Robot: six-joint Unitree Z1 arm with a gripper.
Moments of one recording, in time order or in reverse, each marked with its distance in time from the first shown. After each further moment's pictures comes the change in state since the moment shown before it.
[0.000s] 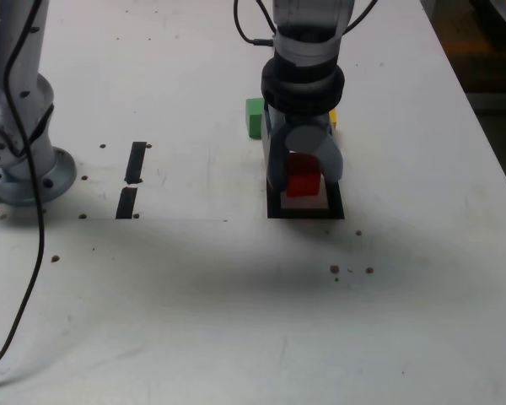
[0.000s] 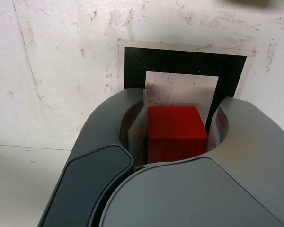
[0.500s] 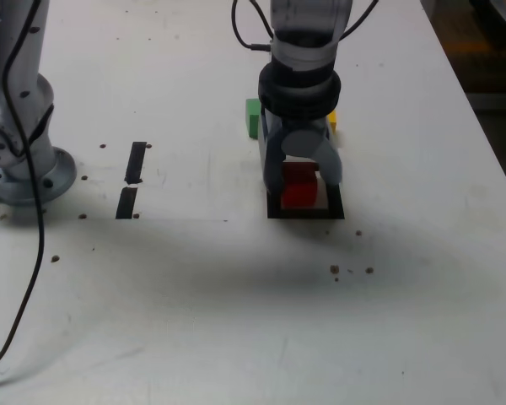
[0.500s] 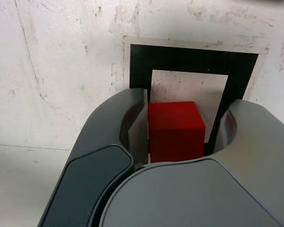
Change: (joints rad) arm 0.000 0.002 0.020 -0.018 -0.017 0.003
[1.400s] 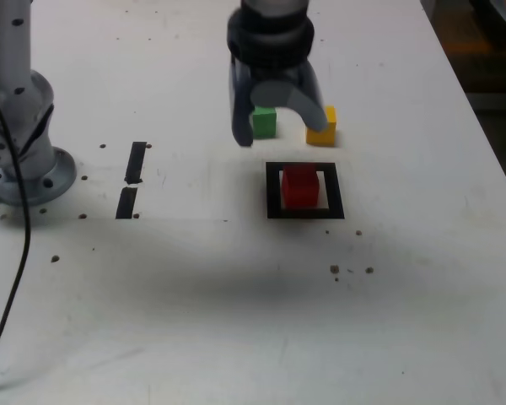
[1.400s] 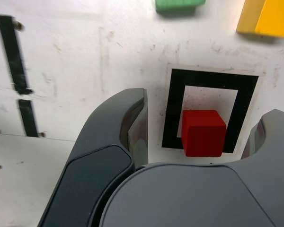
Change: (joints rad) arm 0.002 -0.141 -0.084 0.289 0.105 -0.008
